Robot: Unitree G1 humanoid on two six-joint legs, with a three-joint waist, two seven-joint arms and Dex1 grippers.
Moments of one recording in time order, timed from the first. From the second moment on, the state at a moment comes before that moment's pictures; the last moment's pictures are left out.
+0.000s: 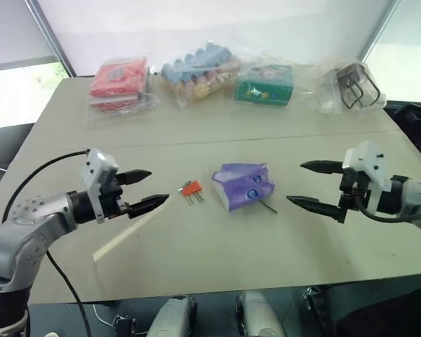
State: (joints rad) left arm -0.13 0.79 0.26 -0.44 -0.75 0.74 -0.82; right arm -0.15 -0.99 -0.28 -0.44 0.61 0.64 0.95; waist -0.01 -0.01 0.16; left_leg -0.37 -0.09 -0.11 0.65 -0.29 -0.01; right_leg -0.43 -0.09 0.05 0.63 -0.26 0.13
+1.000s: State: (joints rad) left arm -0.17 0.72 0.20 -0.44 -0.72 0.72 -0.76; right arm -0.15 -0.83 -0.19 -0.43 0.54 0.64 0.78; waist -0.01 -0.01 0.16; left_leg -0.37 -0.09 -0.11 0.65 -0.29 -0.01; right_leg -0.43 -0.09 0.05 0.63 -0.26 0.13
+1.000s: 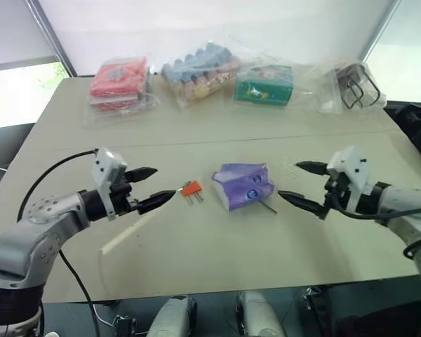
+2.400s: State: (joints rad) left arm -0.08 0.70 0.19 -0.51 -0.69 0.69 -0.67; right arm -0.30 -0.53 -0.02 -0.18 0.41 0.81 0.52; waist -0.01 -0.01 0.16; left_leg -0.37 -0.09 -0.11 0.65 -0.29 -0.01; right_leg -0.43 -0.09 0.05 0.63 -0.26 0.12
